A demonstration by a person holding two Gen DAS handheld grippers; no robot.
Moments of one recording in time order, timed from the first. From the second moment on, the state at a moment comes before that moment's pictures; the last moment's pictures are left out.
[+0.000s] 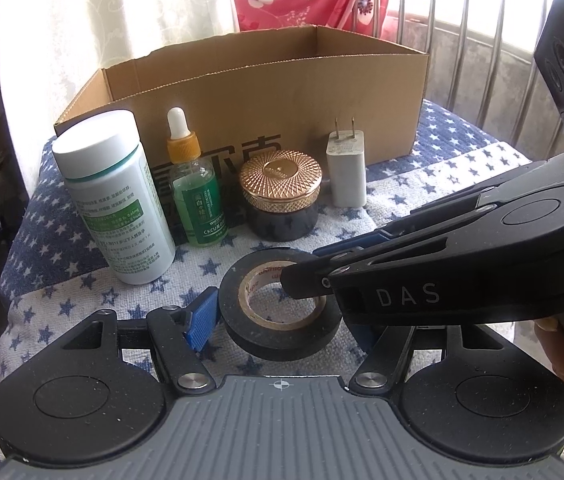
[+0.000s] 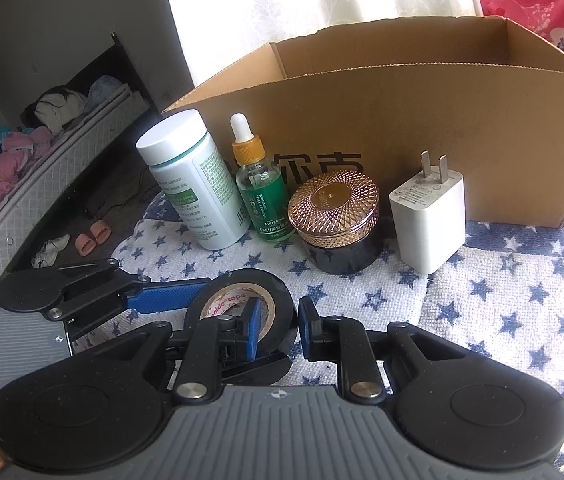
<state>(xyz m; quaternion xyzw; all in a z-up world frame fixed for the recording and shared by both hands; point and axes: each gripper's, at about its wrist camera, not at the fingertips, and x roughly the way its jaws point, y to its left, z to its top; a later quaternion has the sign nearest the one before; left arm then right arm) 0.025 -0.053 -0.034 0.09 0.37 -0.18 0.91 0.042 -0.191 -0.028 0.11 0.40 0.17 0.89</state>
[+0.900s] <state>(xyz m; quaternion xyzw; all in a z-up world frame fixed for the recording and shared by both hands) -0.005 -0.044 0.001 0.08 0.31 -0.16 0.93 0.015 -0.174 0.012 0.06 0.35 0.18 0.92</state>
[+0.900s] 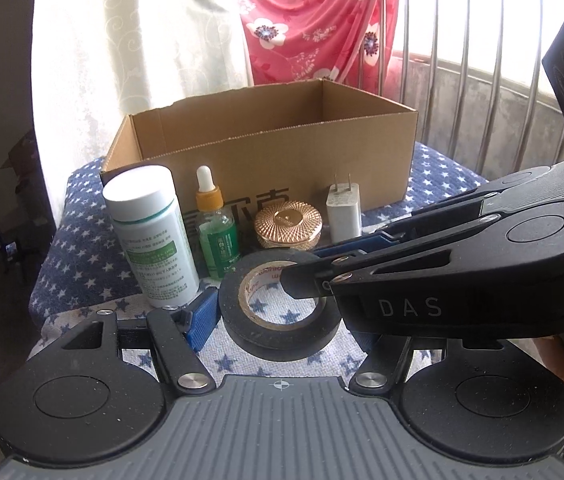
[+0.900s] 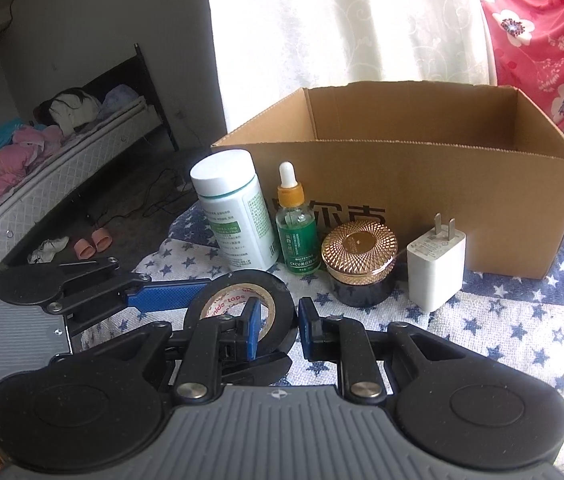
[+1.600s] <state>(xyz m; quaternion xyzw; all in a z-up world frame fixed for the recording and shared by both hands) 0.062 -0.041 0.110 0.11 0.20 -0.14 0.96 0.077 -0.161 0.148 -0.05 0.24 0.23 0.94</state>
